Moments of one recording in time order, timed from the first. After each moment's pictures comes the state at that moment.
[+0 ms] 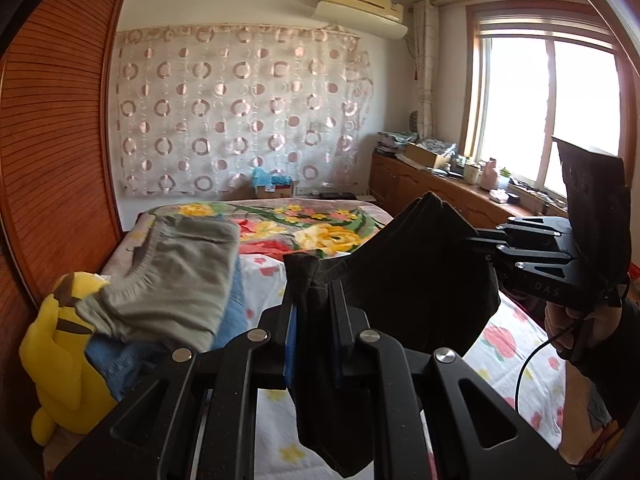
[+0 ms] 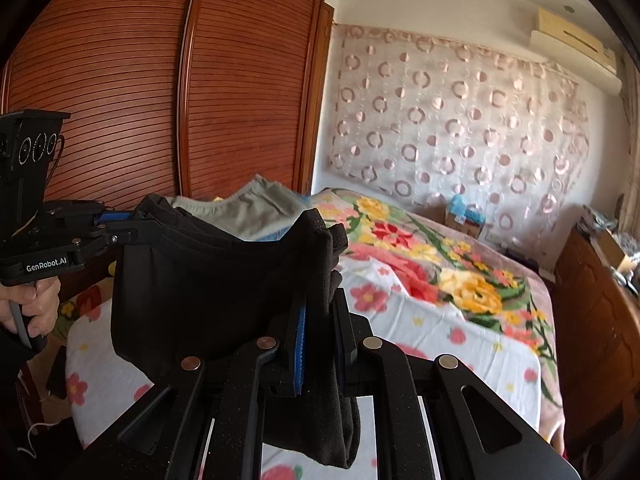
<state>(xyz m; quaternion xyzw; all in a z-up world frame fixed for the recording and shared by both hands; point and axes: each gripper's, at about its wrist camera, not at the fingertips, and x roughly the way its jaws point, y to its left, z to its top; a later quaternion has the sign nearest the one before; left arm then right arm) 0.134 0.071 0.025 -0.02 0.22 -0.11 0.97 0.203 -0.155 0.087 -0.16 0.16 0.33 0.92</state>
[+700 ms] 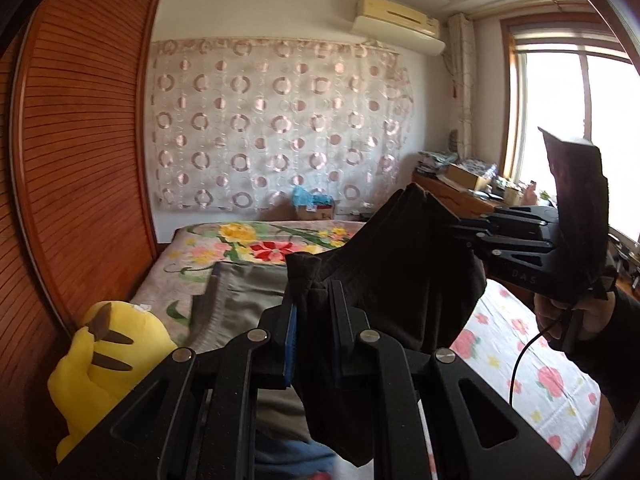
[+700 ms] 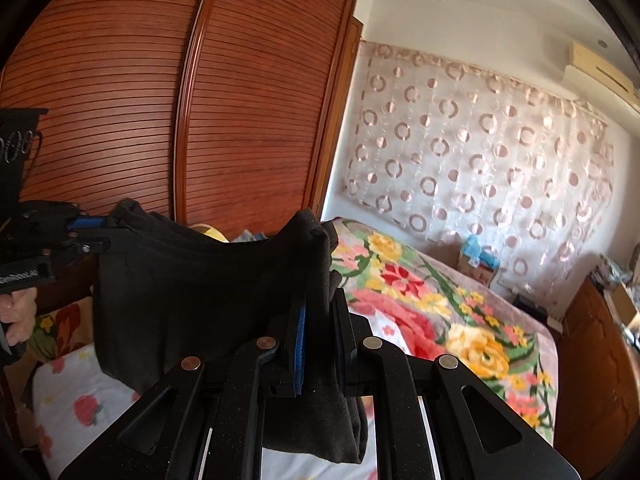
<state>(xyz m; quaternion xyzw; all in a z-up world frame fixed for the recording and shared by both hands) 0.186 0.133 0.039 -0.03 0.19 -0.05 0.98 0.295 -0.099 0.091 -0.20 0.12 0.36 0.91</state>
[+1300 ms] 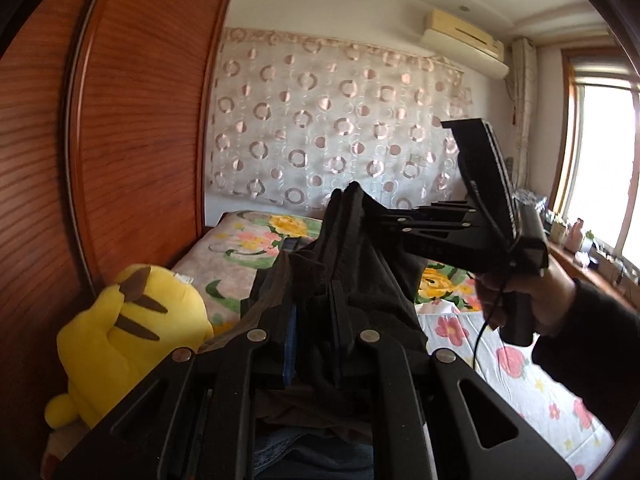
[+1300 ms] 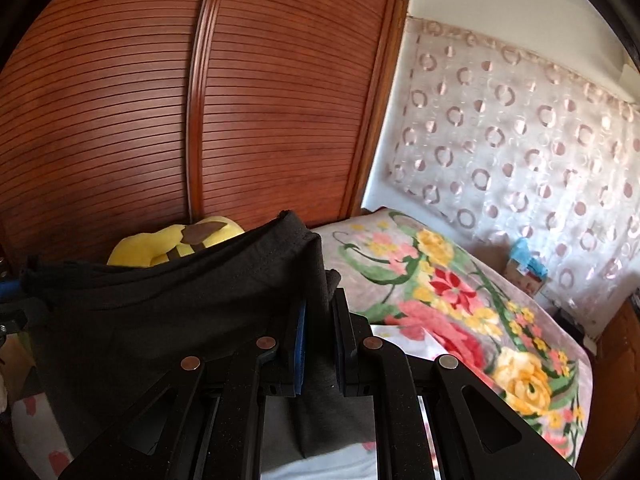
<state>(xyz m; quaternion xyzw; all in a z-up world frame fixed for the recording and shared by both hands) 0.187 0.182 -0.007 -0.09 0.19 0.04 0.98 0.411 0.000 0.057 -0.23 0.15 0.42 0.86</state>
